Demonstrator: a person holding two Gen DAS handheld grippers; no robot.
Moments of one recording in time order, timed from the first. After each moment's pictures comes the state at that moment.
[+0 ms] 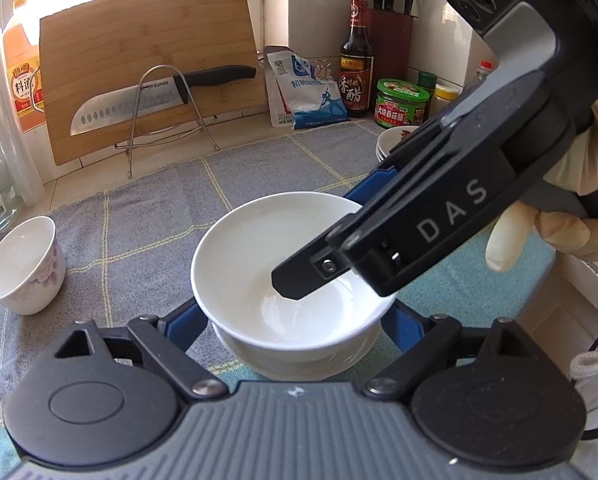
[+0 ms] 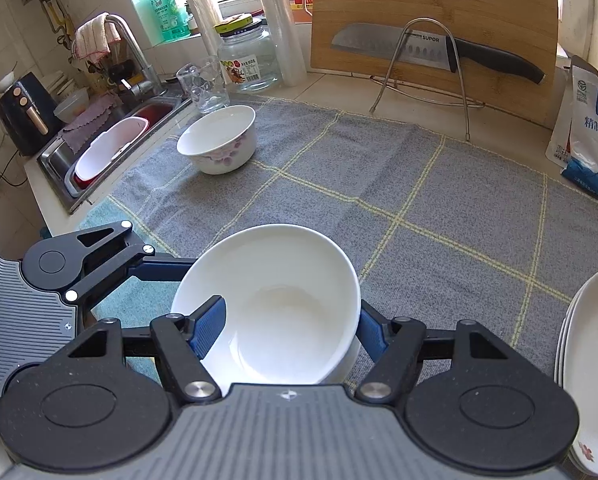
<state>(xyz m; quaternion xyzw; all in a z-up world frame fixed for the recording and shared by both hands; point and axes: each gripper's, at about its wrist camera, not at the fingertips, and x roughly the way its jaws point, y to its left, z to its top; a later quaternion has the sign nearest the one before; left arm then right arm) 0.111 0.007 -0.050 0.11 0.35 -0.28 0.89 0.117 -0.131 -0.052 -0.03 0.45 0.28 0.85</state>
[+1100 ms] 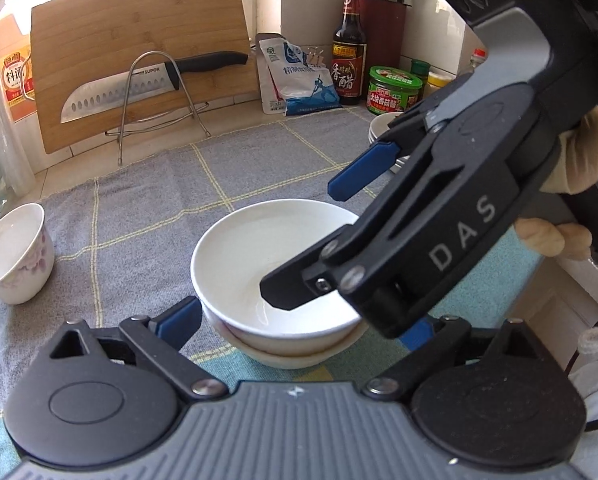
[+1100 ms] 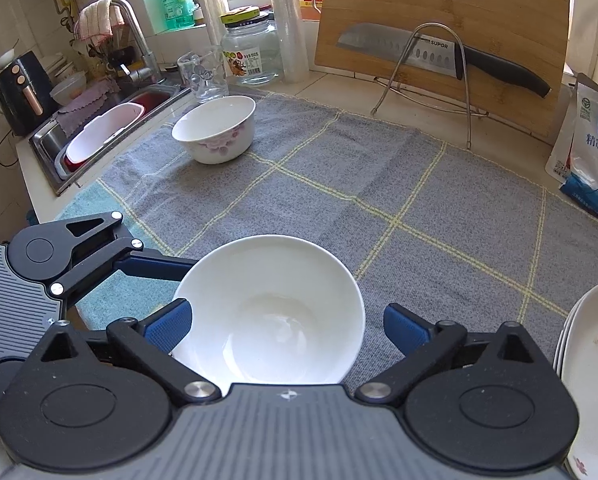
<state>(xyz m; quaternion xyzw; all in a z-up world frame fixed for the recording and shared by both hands) 0.106 0.008 -0.054 0.11 0.36 -0.30 0.88 0.116 -0.124 -0.060 -0.07 0.43 0.28 0.86</state>
